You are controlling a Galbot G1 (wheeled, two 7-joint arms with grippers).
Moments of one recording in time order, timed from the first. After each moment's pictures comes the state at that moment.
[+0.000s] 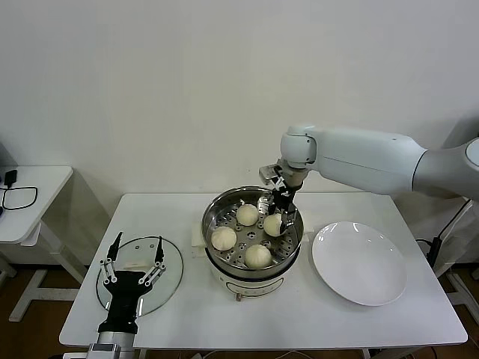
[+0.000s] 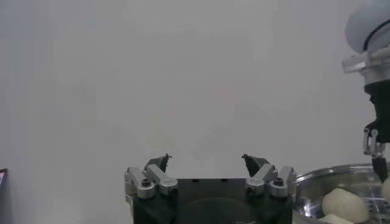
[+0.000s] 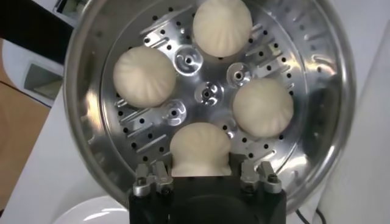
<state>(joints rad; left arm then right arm) 1.71 -1.32 -0.47 -2.23 0.08 -0.15 -0.23 0.64 1.16 -1.51 1.16 0.46 -0.20 -1.18</state>
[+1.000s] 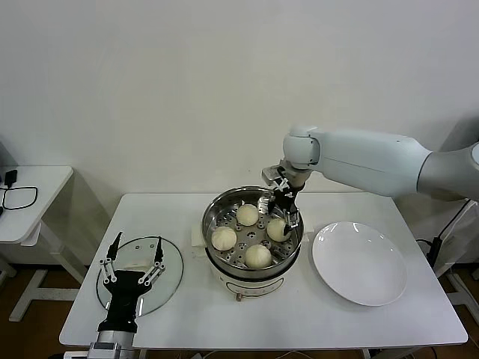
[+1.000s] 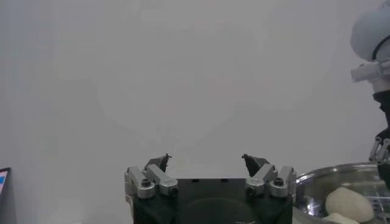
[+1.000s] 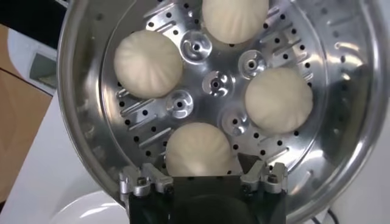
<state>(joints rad) 1.70 -1.31 -0.47 -2.22 0.10 -0.15 -0.24 0.64 1.10 -1.48 1.21 0.45 -0.16 -1.14</state>
